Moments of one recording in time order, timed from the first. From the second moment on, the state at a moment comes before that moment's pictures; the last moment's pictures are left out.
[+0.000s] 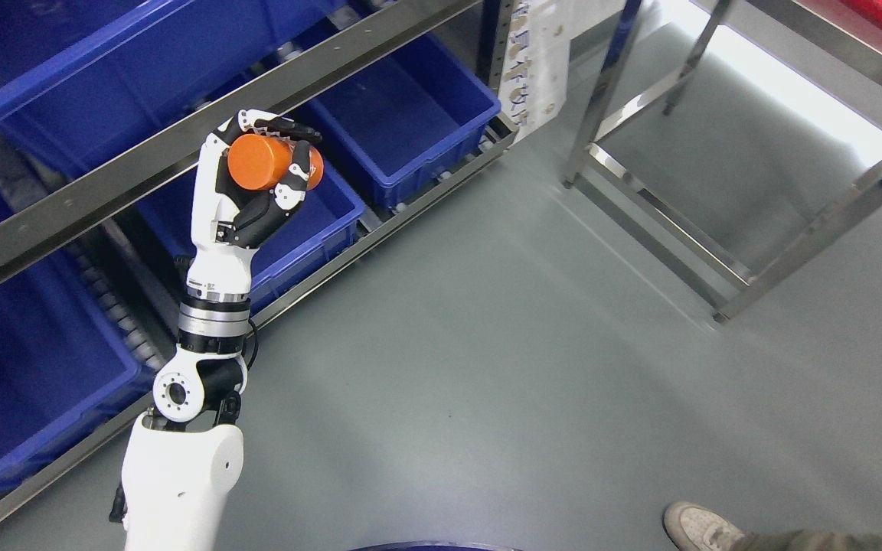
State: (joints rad) left arm -0.14 0.00 -0.06 -1.64 0.31 -0.48 -0.24; right arm 0.00 0.00 0.00 0.00 0.00 0.04 0.03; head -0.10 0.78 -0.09
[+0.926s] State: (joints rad) left arm -0.22 0.00 -0.20 -1.61 0.31 -0.39 -0.23; right arm 0.00 0.00 0.00 0.00 0.00 0.04 0.03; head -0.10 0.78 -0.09
